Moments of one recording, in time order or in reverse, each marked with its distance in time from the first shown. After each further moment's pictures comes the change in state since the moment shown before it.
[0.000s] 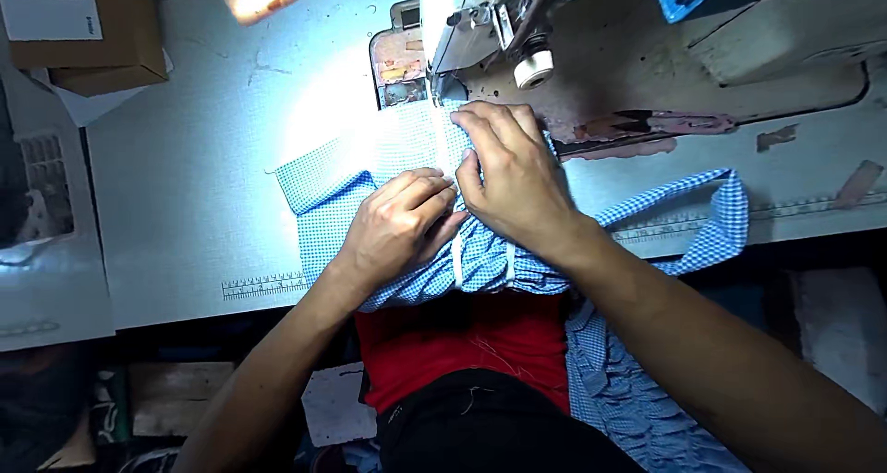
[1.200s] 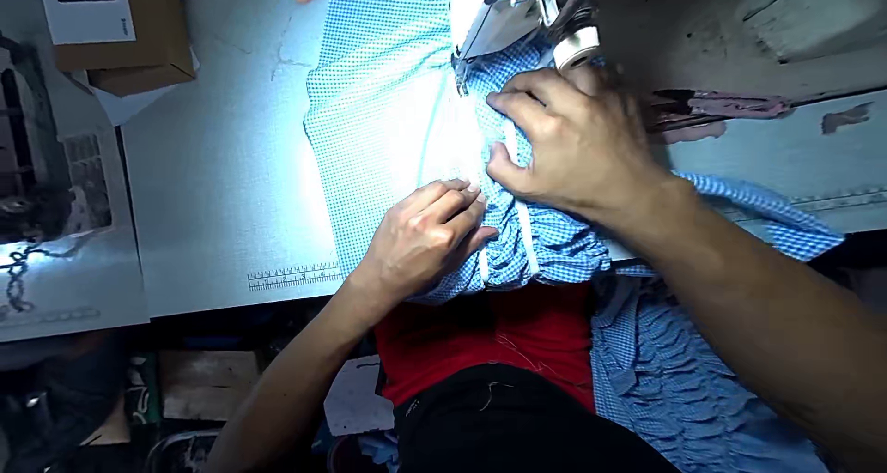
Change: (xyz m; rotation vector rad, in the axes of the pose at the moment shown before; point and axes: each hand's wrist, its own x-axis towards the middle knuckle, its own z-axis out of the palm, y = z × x) left_hand -0.009 0.018 -0.005 0.037 -0.068 -0.007; right_hand 0.013 0.020 -0.026 -0.173 -0.117 -0.092
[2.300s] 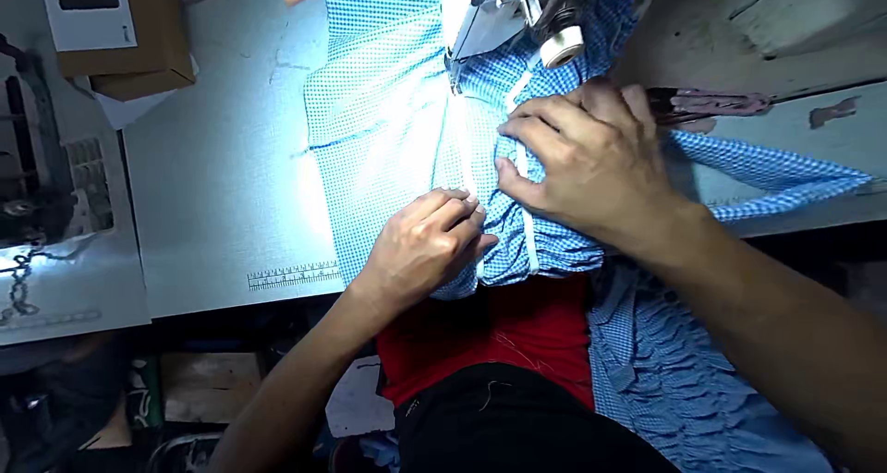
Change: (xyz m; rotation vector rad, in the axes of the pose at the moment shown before) left_hand -0.003 0.012 -0.002 0.015 -0.023 0.019; right_hand -0.030 -0.003 -0.010 -0.053 0.017 -0.024
